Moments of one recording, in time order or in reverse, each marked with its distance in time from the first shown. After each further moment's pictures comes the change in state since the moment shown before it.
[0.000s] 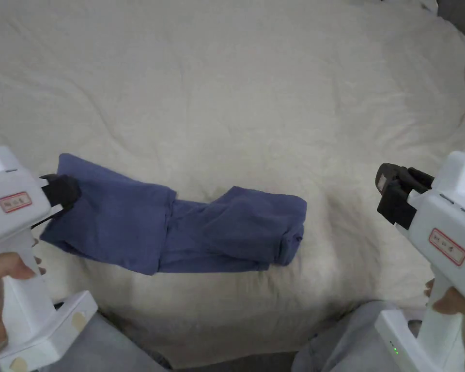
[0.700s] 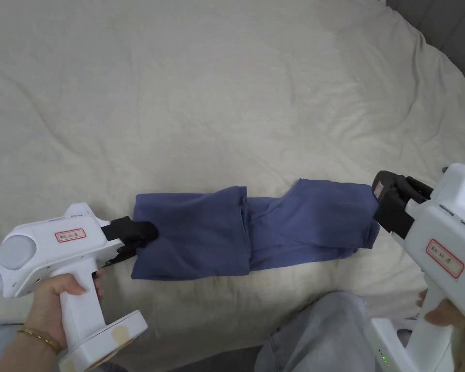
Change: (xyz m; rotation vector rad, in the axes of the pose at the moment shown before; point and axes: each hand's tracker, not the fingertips) left arm 0.047 -0.087 -0.112 -0.458 -0.404 0.402; right arm 0.043 -0.007 0.017 -0.003 -0.115 -0.067
